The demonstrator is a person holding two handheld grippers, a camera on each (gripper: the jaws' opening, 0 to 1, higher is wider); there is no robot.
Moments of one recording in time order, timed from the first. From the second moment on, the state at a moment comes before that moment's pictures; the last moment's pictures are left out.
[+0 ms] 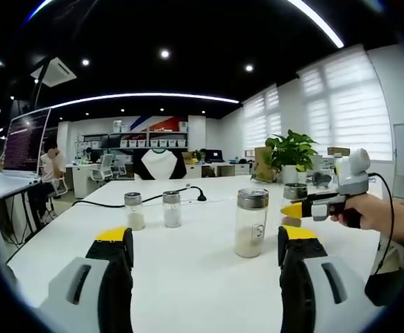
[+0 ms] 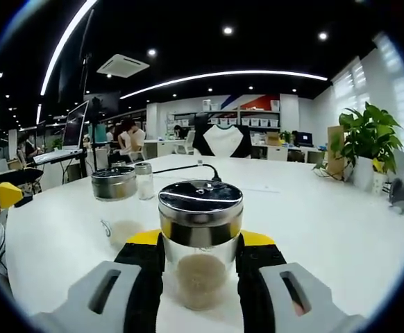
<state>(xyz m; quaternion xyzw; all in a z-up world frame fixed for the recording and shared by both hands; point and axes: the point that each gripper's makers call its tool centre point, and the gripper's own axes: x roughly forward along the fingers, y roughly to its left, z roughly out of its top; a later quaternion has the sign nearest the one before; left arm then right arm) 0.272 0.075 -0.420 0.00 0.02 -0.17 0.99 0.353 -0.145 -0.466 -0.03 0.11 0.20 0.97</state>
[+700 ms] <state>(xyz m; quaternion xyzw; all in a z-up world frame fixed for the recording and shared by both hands) 0.272 0.072 -0.418 -0.01 0.01 -0.17 0.98 0.356 -0.147 -0.464 -0.03 0.10 0.24 0.97</state>
